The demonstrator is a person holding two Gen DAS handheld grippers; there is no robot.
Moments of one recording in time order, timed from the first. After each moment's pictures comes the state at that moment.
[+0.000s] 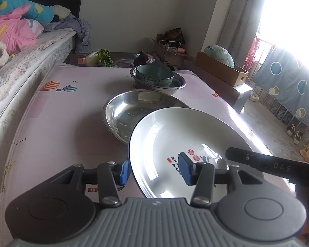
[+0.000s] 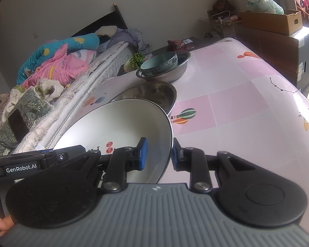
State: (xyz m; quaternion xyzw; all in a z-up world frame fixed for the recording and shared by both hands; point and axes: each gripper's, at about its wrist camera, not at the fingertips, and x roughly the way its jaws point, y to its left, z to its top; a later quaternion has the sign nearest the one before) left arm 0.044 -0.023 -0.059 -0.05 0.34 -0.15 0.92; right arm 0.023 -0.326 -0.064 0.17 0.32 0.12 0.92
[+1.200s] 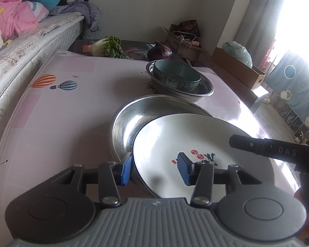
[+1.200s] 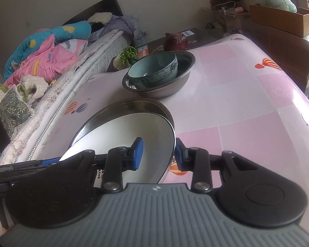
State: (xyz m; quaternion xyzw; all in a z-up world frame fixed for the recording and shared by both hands) left arm 0.140 -0.019 -0.083 -0.07 0.38 -0.13 0.91; right arm 0.156 -0.313 -0.074 0.15 0.36 0.11 0.91
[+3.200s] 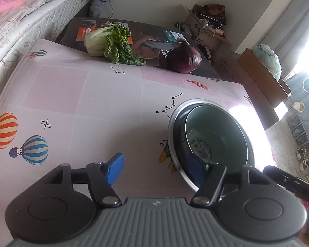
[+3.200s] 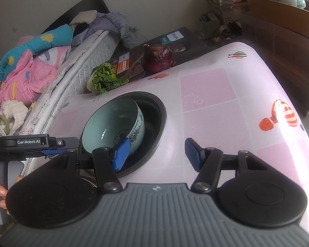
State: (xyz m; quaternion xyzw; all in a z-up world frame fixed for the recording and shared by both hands) left arm 0.369 -0.024 -0.080 -0.12 0.48 -0.11 0.86; right arm 0.344 -0.371 -0.071 0.17 0.41 0.11 0.89
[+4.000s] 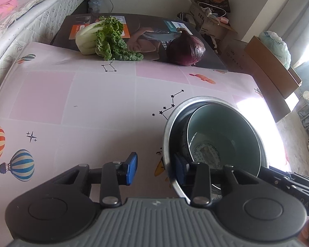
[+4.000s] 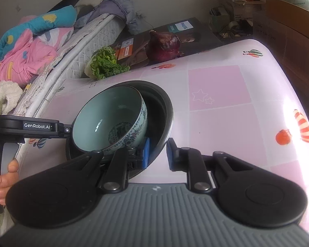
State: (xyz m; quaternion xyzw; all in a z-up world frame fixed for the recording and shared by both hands) left arm 0.402 -0.053 -0.091 -0.09 0.51 -0.09 0.85; right arm 0.376 -0.352 -0.090 0.13 0.43 0.13 0.88
